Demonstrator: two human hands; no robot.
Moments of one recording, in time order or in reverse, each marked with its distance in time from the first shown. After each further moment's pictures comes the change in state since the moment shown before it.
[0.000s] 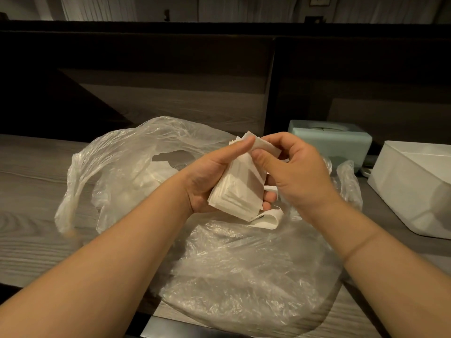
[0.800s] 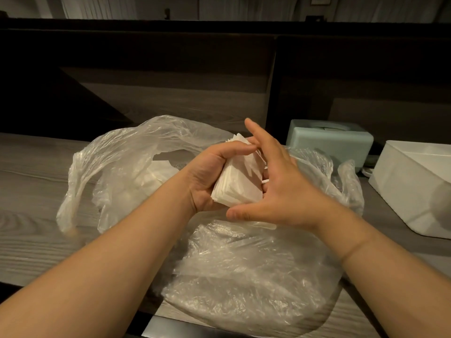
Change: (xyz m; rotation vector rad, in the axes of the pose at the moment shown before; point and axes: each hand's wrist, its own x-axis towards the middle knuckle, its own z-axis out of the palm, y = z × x) left_hand 0.004 0.000 -0.001 -0.192 0.028 0.034; right_hand 0.000 0.012 0.001 -0.425 -0.372 -0.153
